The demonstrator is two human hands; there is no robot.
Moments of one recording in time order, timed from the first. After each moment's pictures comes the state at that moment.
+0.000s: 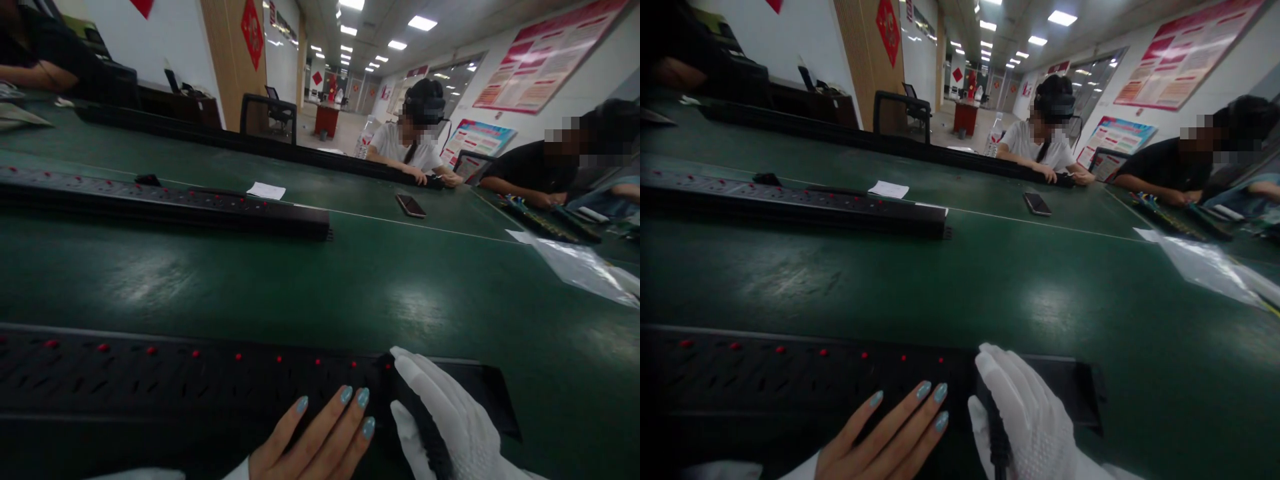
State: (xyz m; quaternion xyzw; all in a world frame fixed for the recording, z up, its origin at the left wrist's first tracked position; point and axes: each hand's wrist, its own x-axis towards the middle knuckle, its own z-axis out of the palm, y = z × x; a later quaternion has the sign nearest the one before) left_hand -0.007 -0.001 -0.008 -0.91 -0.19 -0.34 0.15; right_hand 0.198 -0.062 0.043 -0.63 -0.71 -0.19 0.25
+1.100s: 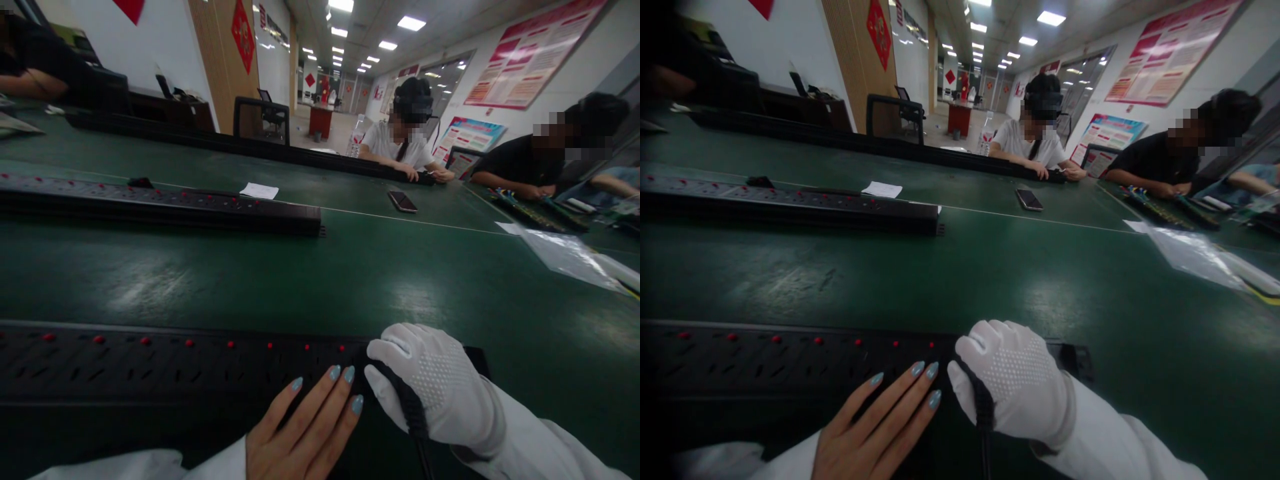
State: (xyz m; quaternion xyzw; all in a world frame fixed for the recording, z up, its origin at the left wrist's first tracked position) left_hand -0.005 -0.009 -0.002 -0.92 -0.20 -0.33 0.09; right_hand 0.210 -0.024 0.088 -0.53 -0.84 -0.06 0.12
